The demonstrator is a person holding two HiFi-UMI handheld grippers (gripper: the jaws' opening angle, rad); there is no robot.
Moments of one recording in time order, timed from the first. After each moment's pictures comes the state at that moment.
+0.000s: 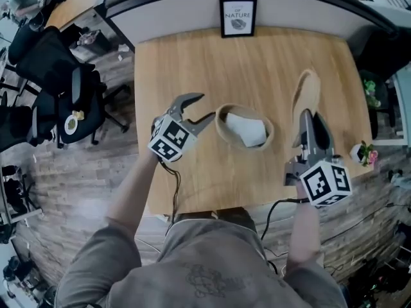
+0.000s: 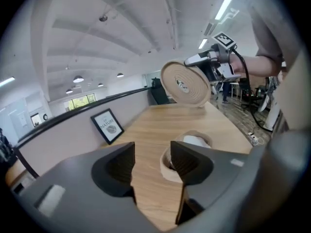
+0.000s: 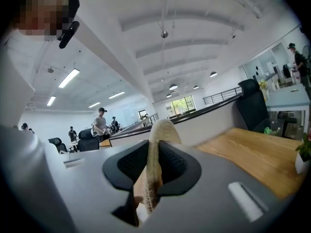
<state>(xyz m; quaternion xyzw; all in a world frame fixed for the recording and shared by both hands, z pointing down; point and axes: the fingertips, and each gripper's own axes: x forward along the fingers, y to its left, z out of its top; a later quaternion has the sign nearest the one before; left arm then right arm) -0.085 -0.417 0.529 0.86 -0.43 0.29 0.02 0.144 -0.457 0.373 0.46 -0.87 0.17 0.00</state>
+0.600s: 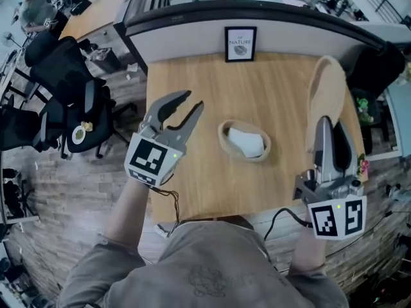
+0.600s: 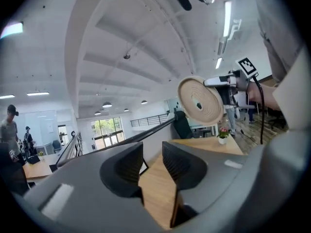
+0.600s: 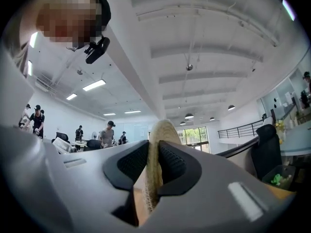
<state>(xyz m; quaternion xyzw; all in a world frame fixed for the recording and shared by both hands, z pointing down) -0.108 -0.369 0.301 0.82 -0.56 0.12 -0.06 0.132 -0.377 0.189 0.42 -0.90 -0.01 -0.08</state>
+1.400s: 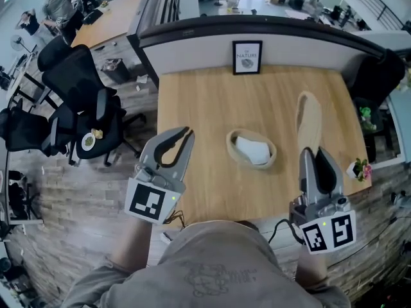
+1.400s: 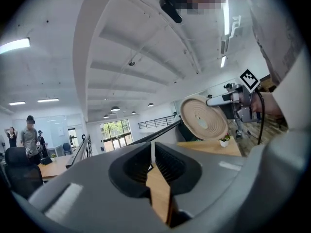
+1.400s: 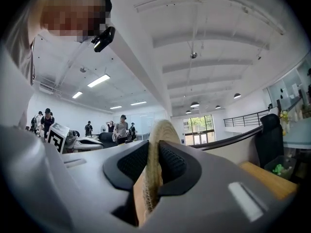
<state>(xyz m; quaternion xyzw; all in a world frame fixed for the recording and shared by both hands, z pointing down) -0.111 -0.284 0.271 0.78 -0.61 0.12 -0.05 0.122 -0.327 0.223 0.38 -0.92 0.03 -0.02</state>
